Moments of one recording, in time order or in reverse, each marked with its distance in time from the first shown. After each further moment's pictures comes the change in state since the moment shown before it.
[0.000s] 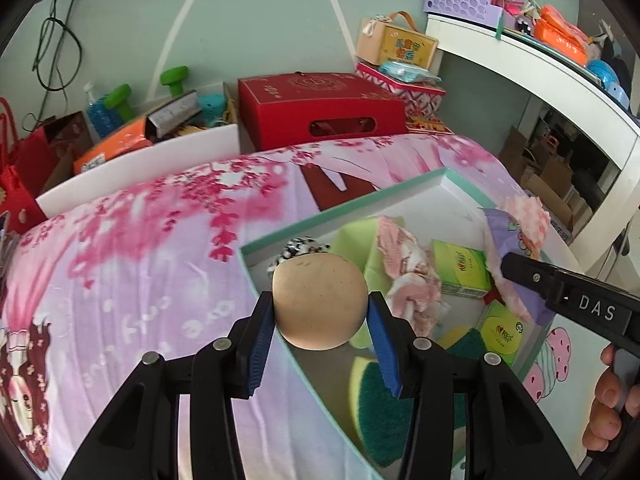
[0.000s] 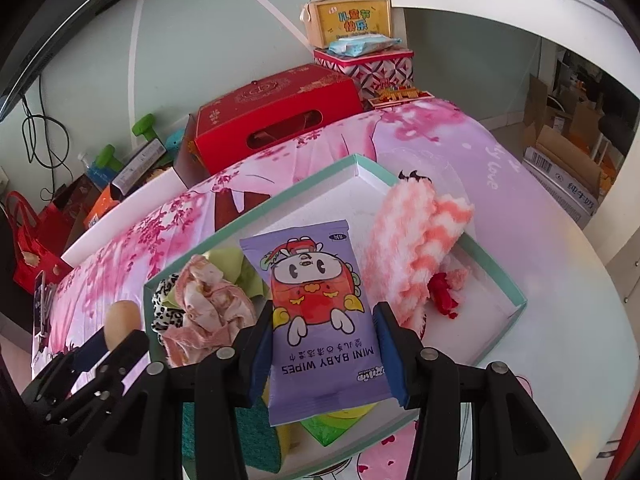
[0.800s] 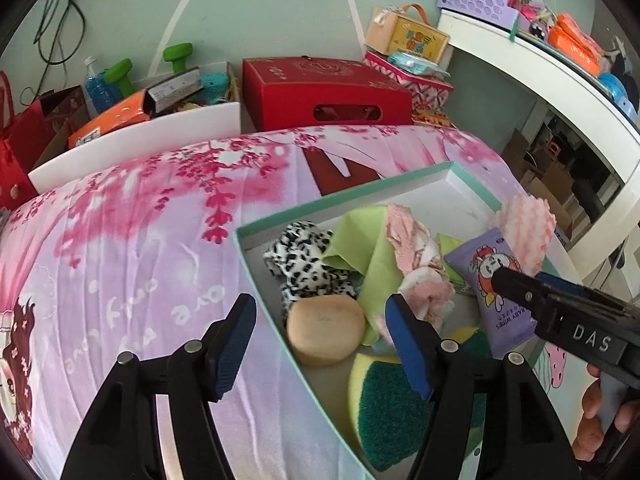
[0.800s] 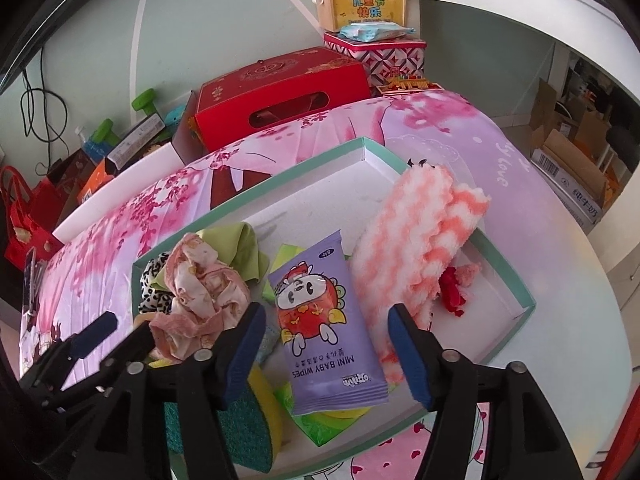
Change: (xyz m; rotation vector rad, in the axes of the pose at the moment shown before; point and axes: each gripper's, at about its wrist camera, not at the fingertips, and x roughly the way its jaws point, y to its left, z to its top) left arm 0.007 0.010 -0.002 -0.068 0.036 -0.016; right arm 0.014 0.007 -0.002 -0.060 0.052 -0.025
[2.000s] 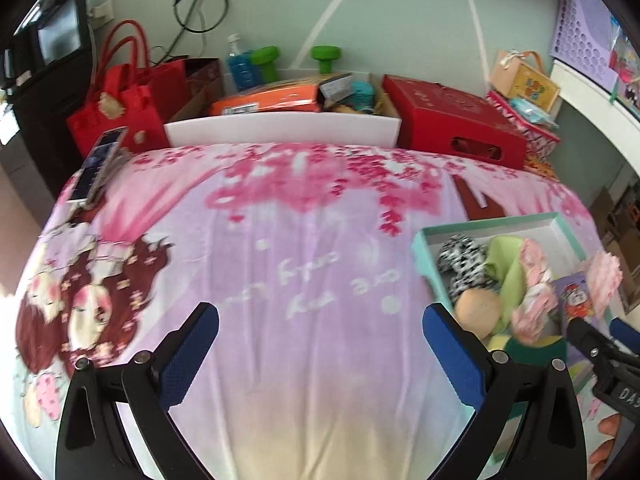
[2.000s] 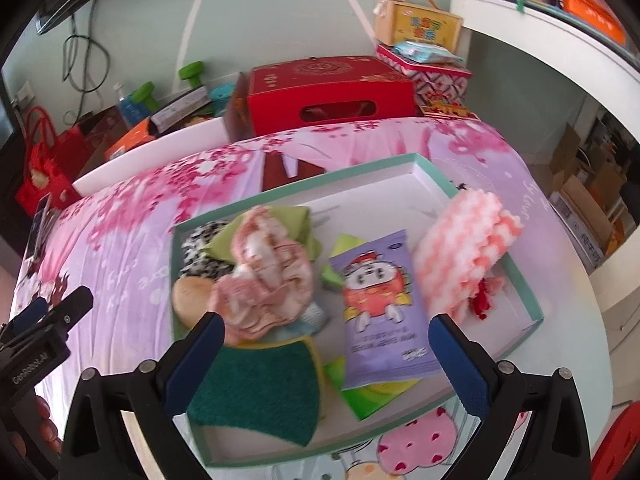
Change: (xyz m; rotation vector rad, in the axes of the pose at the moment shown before) left arm -0.063 0.084 -0.028 -0.225 -0.033 0.330; right arm -0.021 0.046 -0.015 -0.176 -0.013 0.004
